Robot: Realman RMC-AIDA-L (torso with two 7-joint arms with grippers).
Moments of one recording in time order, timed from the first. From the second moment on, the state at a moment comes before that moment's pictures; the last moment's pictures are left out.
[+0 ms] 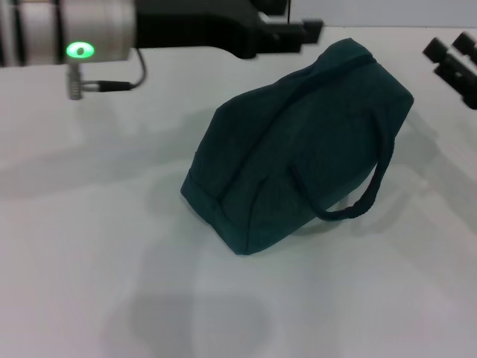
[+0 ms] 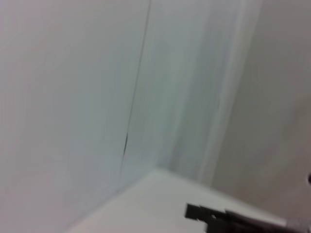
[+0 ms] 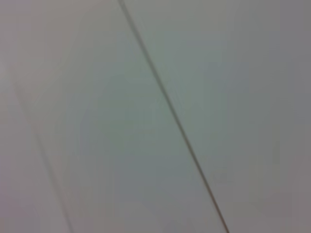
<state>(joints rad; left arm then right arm) -0.42 -2.09 1.26 1.48 1.77 1.30 -2.17 0.44 2.01 -1.51 -0.29 -0.41 -1.34 0.94</state>
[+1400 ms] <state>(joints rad) -0.17 -2.08 0.92 0.73 1.82 1.65 -1.21 0.27 1.98 -1.50 -0.29 -1.08 -1.47 0.73</state>
